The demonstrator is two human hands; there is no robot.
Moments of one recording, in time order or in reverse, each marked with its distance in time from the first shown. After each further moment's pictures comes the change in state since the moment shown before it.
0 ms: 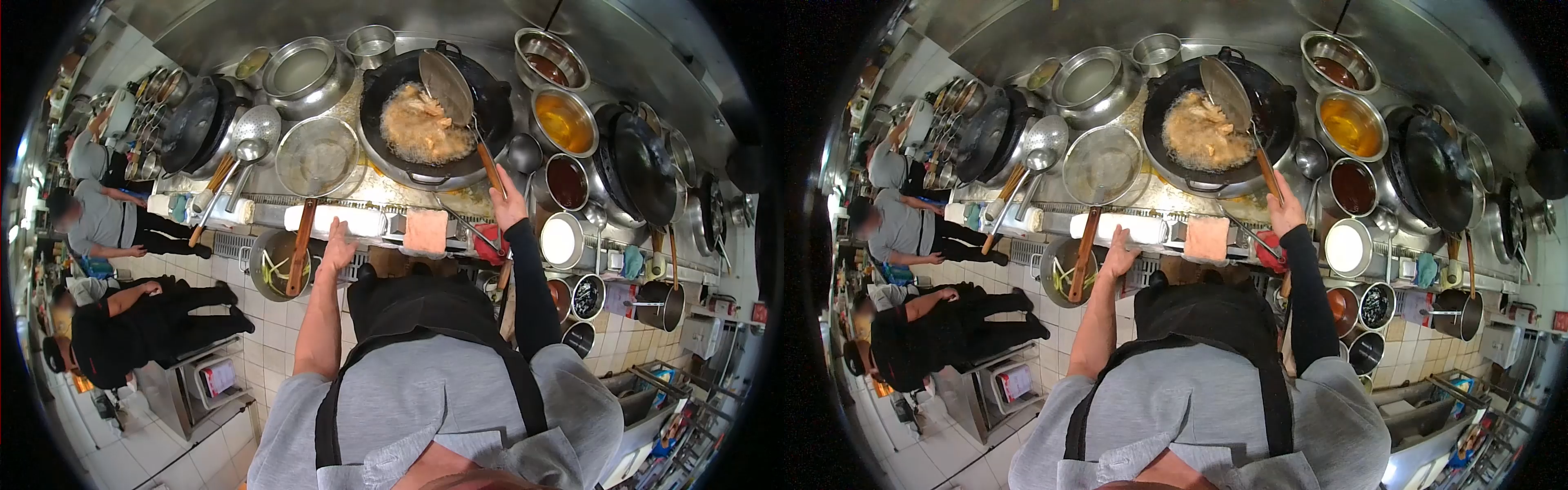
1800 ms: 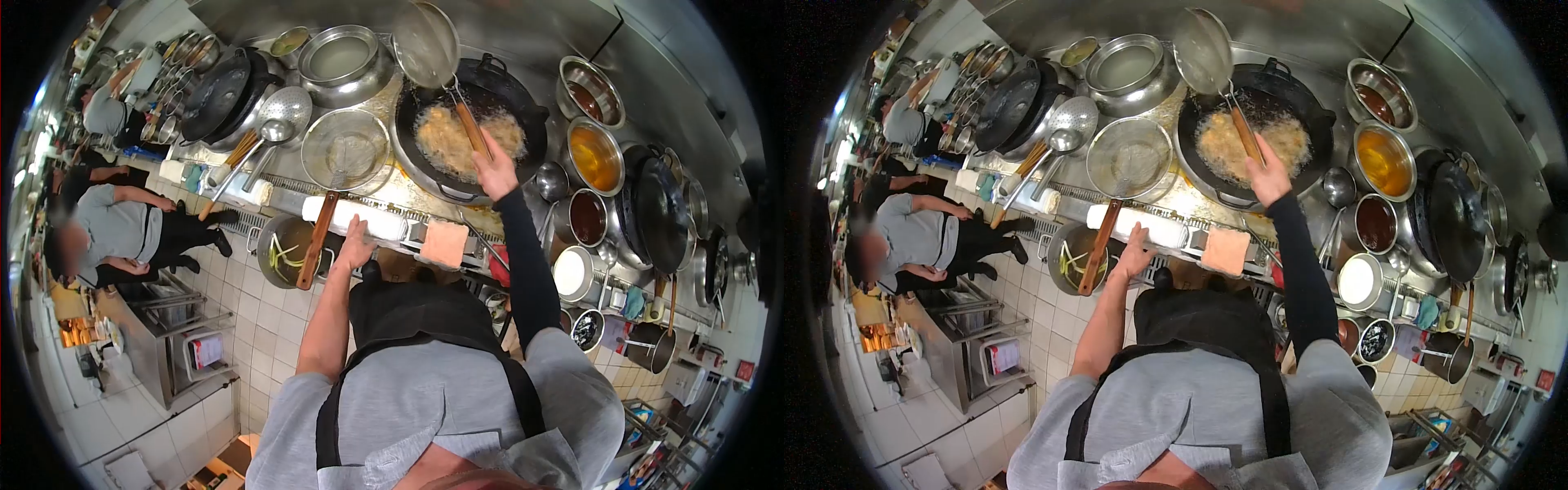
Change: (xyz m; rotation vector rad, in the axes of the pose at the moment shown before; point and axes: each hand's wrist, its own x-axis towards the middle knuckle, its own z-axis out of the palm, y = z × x) left_hand 0.000 0.000 -0.001 0.010 -0.004 -0.021; right_hand 0.121 -0.068 0.085 0.246 -0.202 -0.124
